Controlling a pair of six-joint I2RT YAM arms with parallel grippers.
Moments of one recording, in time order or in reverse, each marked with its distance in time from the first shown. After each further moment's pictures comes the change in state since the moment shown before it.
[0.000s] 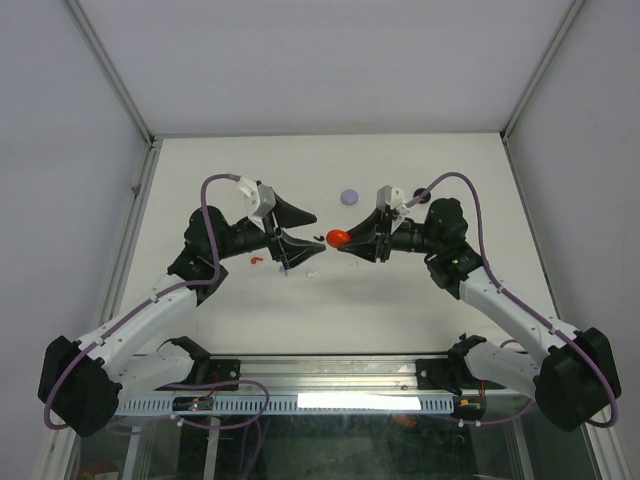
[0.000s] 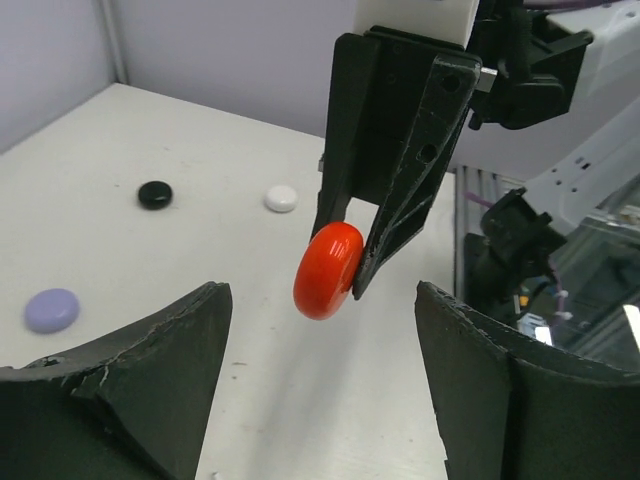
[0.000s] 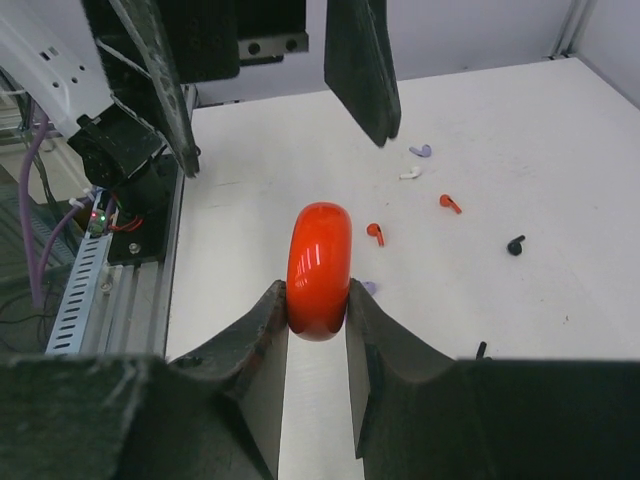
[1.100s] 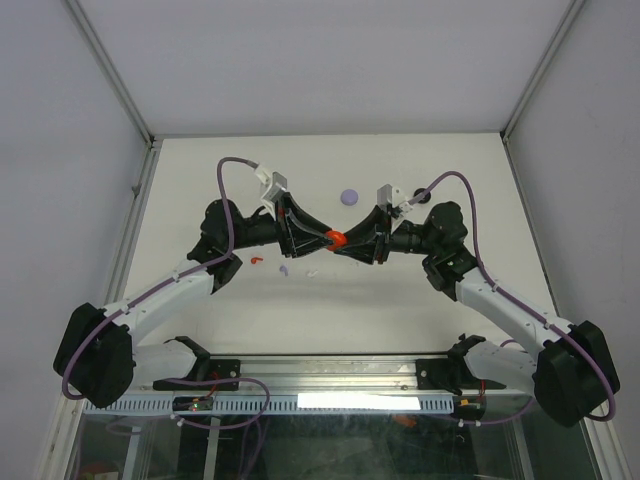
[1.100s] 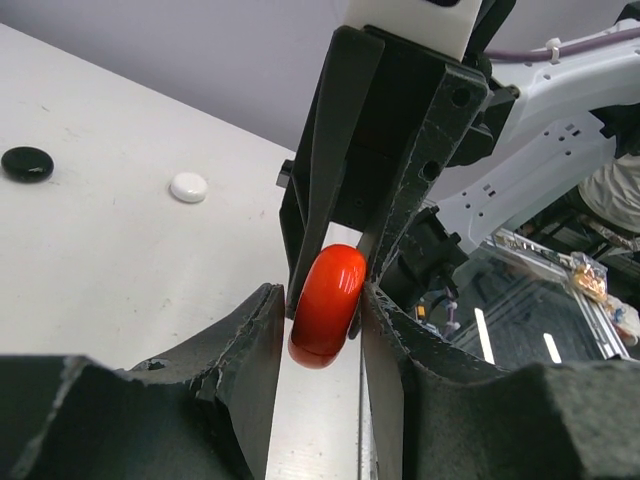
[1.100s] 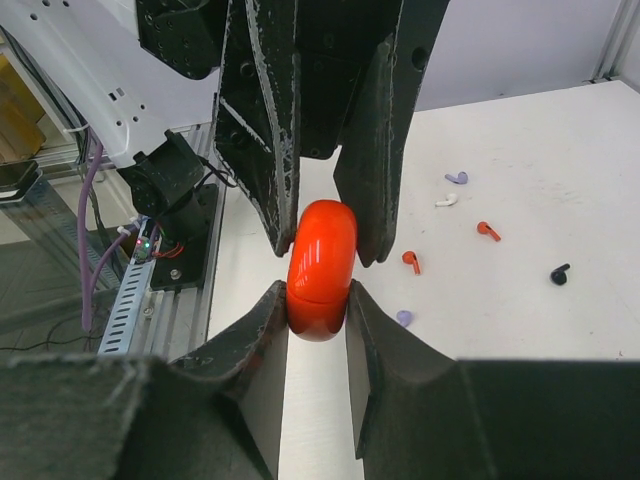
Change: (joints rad) left arm 0.005 0.206 0.014 0.233 0.150 -0.340; right arm 0.021 0.025 -0.039 0.206 -0.036 0.186
